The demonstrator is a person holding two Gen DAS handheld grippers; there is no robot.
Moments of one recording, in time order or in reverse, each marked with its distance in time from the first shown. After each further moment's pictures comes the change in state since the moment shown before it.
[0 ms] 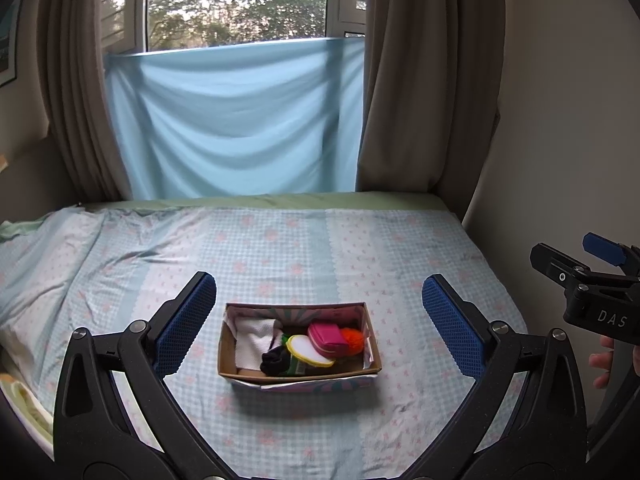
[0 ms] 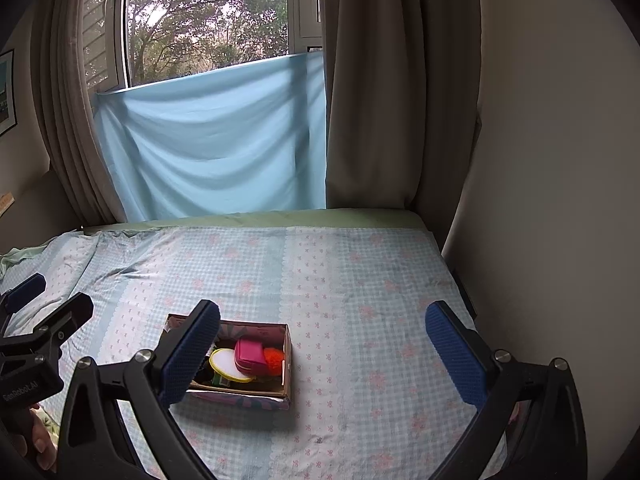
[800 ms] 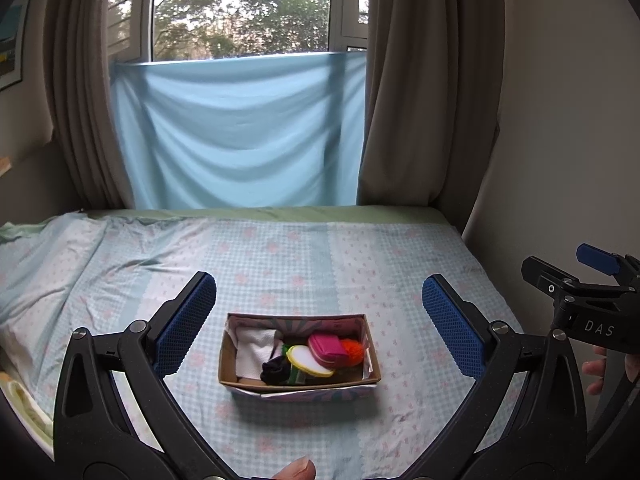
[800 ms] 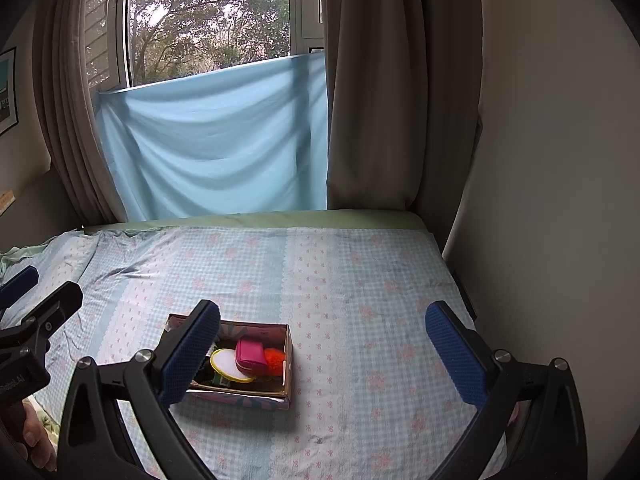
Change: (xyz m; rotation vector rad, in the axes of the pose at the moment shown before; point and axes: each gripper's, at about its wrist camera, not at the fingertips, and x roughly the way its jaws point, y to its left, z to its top) left arm -0.011 0.001 0.002 -0.008 -0.051 0.000; right arm -0.001 0.001 0.000 -0.005 -0.001 0.000
